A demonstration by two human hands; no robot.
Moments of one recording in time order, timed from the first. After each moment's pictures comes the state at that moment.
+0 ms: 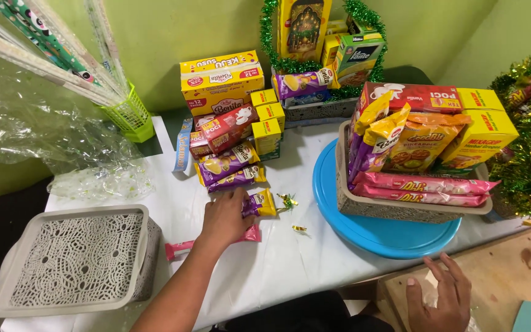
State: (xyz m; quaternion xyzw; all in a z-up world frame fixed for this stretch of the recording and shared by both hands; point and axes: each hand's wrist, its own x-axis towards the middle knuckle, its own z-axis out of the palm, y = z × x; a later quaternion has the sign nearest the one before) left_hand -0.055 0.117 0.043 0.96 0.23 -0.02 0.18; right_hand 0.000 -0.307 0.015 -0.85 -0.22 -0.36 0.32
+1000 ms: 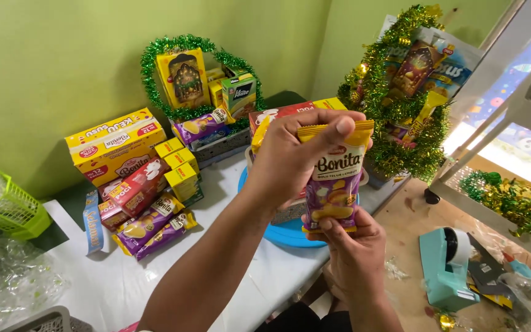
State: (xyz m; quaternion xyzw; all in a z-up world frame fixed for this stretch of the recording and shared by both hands) left_hand 0.022 -0.067 0.324 0.54 -0.23 0.01 0.81; right_hand -0.011 -0.210 0.157 -0.50 -0.07 -0.12 0.86
